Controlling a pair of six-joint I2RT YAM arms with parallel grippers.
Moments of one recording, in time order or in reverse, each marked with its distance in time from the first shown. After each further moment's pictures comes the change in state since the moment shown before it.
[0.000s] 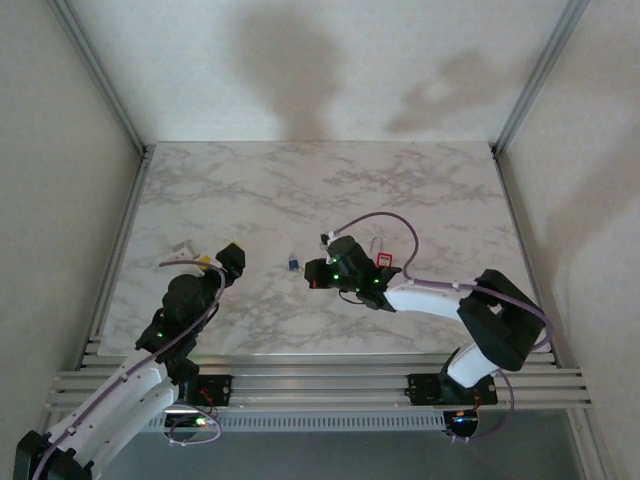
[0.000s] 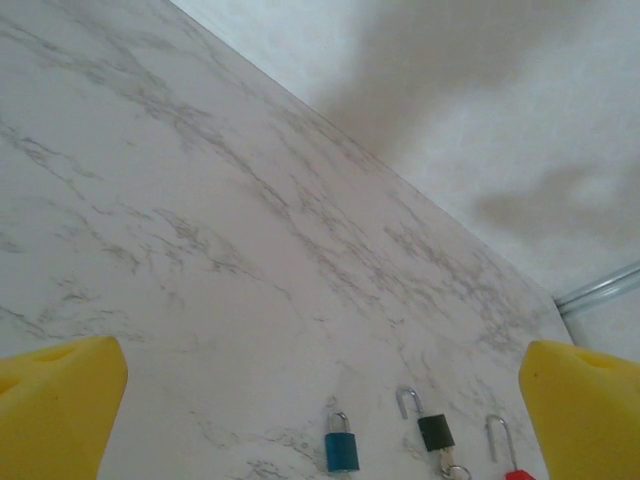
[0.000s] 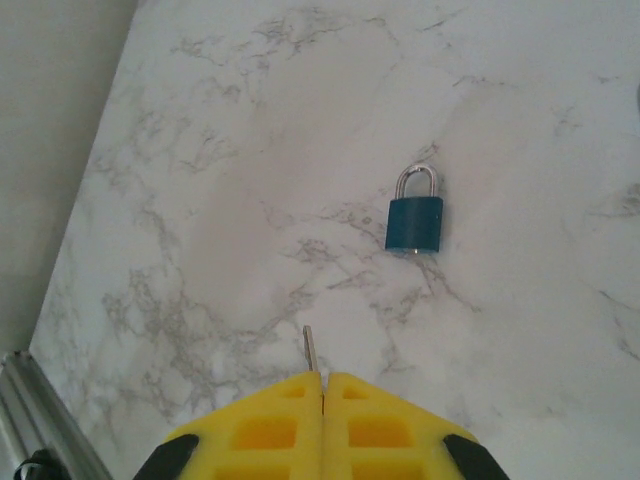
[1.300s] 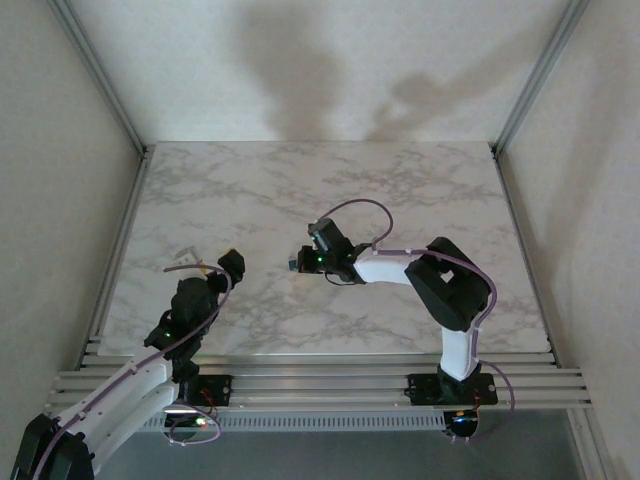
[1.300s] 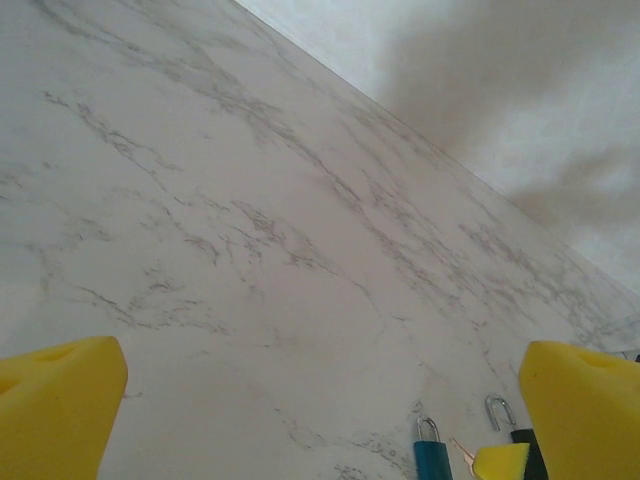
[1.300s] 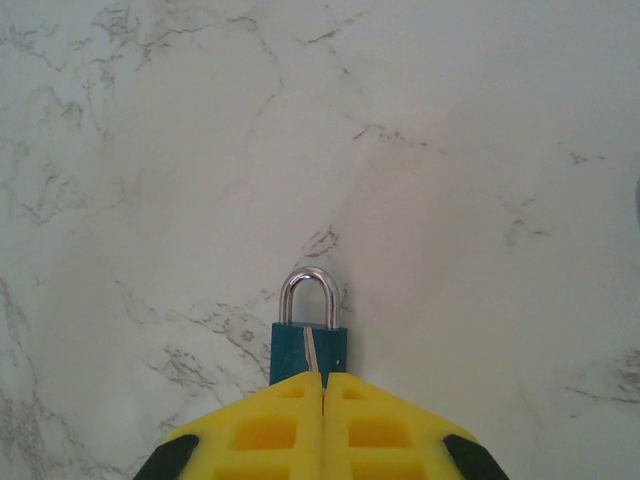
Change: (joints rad) left arm 0.000 0.077 -0.078 0.092 -0.086 0.048; right arm -0.079 0.328 0.265 -0.111 -0.020 -0.044
